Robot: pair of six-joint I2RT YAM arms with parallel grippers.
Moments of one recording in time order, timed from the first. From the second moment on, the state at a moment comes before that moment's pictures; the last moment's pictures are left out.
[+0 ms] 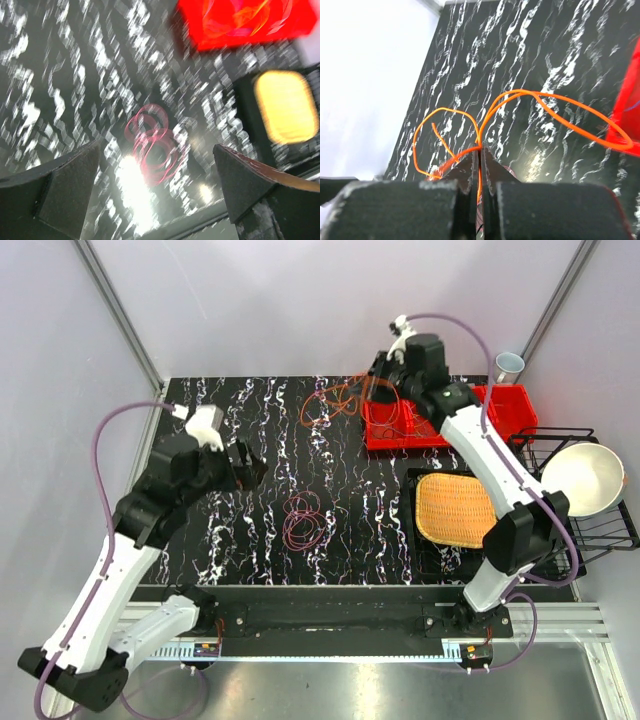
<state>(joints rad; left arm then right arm) -0.43 0.89 1.15 -0.70 0.04 -0.38 0.41 1.69 1.72 -0.44 -0.32 0.52</state>
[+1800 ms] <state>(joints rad) -0.43 0.80 0.89 -0.76 -0.02 -0.31 0.00 2.35 2.56 -0.73 0.58 -0.04</state>
